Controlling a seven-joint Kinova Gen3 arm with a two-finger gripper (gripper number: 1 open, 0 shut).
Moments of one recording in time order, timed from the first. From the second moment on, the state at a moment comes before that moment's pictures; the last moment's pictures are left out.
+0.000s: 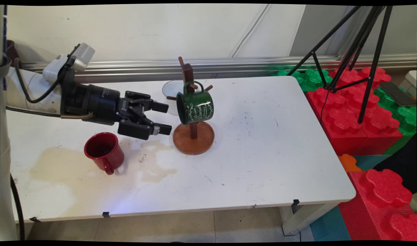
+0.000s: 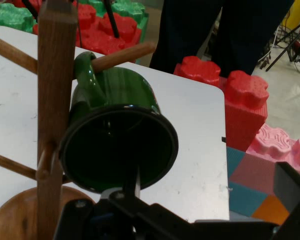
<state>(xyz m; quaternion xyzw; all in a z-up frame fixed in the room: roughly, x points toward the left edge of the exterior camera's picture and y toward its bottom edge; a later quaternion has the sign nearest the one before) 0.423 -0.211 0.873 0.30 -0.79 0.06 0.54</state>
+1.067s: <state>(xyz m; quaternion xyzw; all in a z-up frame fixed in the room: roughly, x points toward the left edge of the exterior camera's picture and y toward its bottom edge) 0.395 -0.225 0.860 0.31 -0.77 0.06 0.55</state>
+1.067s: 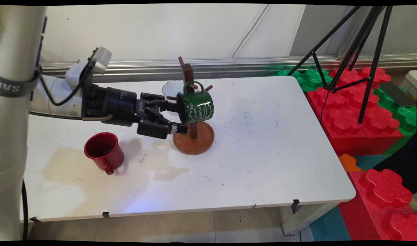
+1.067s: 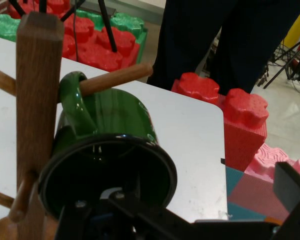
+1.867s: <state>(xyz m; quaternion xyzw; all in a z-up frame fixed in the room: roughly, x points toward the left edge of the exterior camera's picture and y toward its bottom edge) 0.375 -0.238 0.847 0.31 -0.77 0.05 0.56</state>
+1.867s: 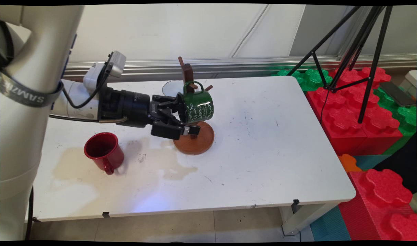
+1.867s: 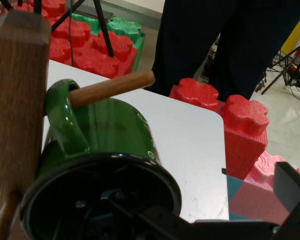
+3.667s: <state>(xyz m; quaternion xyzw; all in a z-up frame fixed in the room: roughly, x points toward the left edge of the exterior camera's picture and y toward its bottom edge) 0.369 -0.246 0.838 0.31 -0.76 0.06 0.56</state>
